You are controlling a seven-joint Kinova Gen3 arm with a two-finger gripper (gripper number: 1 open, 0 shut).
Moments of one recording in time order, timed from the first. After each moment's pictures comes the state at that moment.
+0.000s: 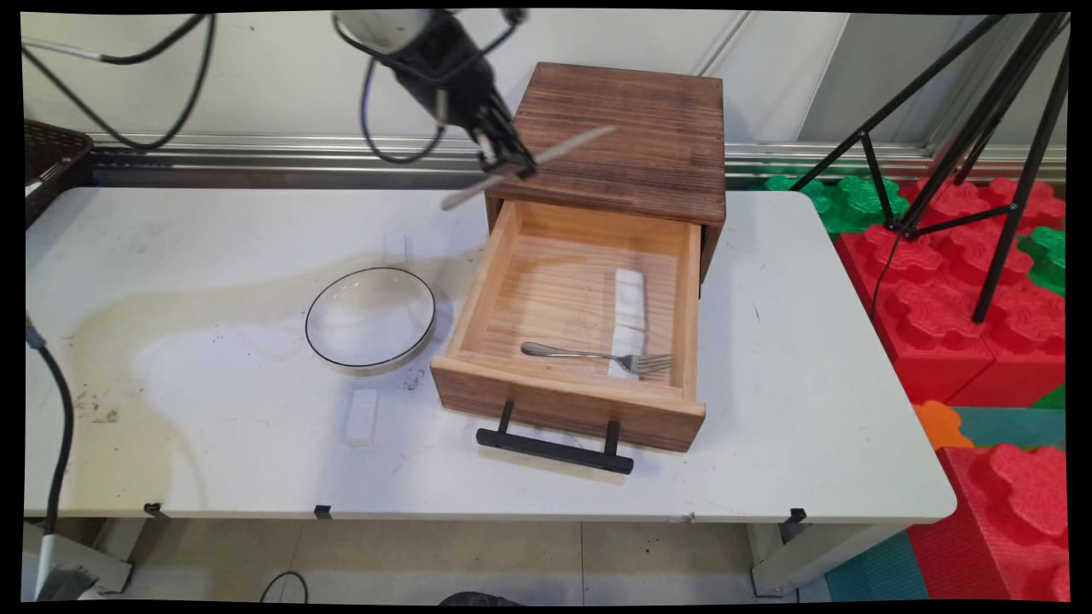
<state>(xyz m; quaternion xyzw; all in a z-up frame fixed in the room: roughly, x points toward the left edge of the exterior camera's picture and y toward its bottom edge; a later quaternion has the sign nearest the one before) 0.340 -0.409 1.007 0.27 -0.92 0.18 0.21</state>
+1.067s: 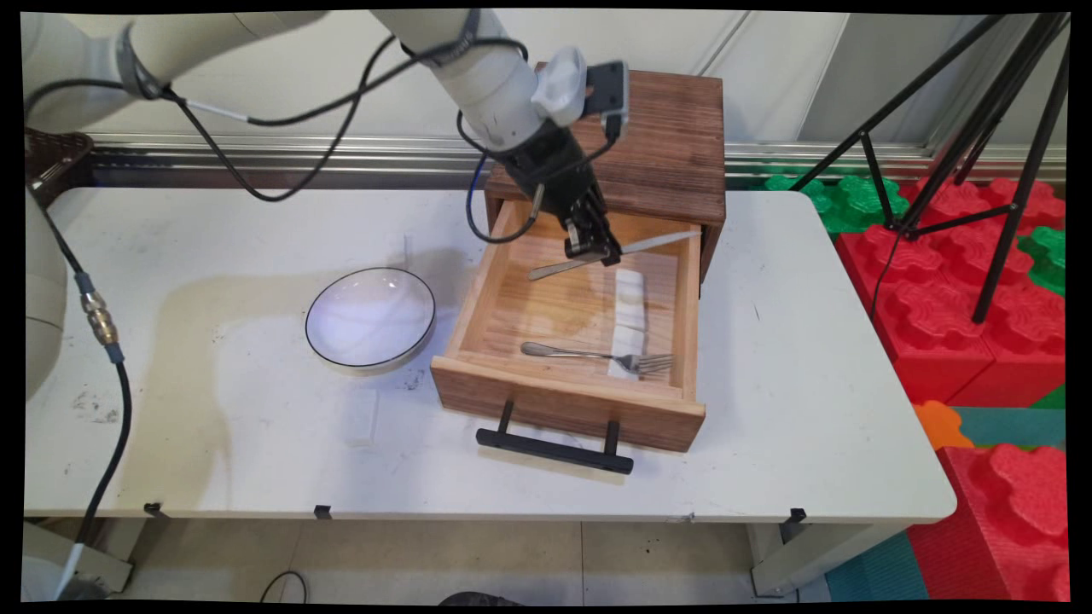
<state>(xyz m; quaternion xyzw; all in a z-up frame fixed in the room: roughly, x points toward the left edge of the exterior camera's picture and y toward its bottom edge) 0.268 -0.459 0.918 0.17 -0.95 0.11 0.25</state>
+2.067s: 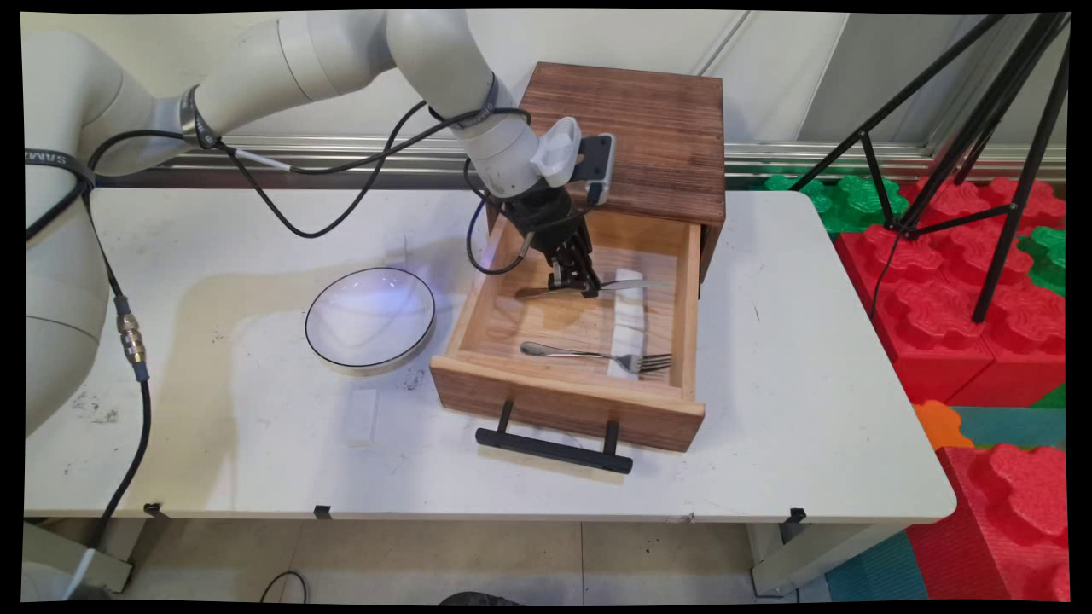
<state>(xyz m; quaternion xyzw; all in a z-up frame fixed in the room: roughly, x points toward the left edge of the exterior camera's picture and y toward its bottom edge) 0.285 -0.497 0.836 0.12 -0.97 0.09 0.21</state>
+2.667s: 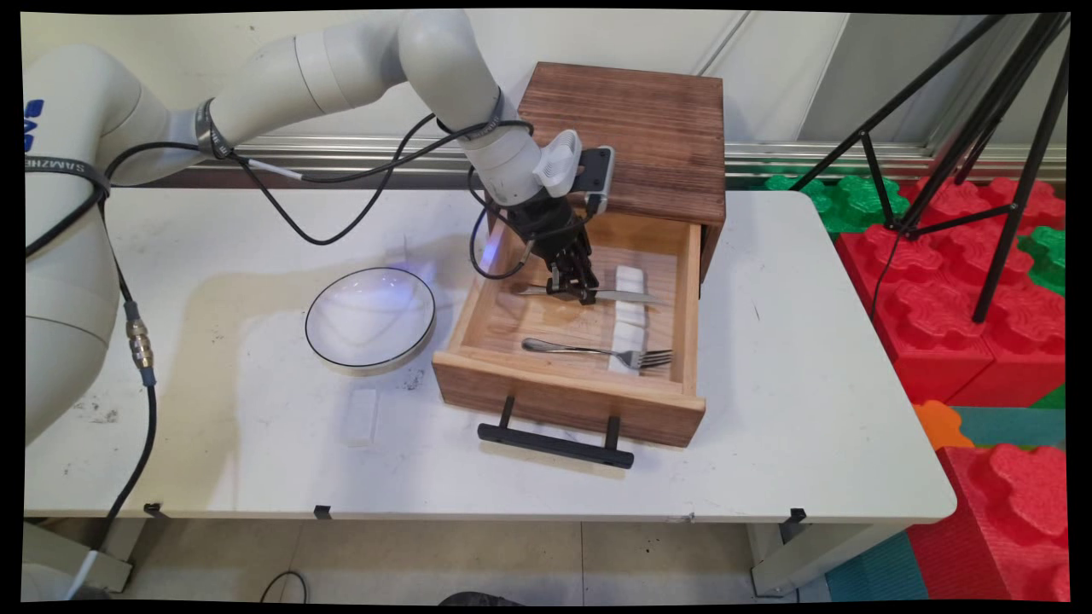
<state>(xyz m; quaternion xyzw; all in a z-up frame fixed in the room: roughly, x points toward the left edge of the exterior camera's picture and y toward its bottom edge) 0.288 -0.509 0.816 0.11 -0.97 0.08 0.21</state>
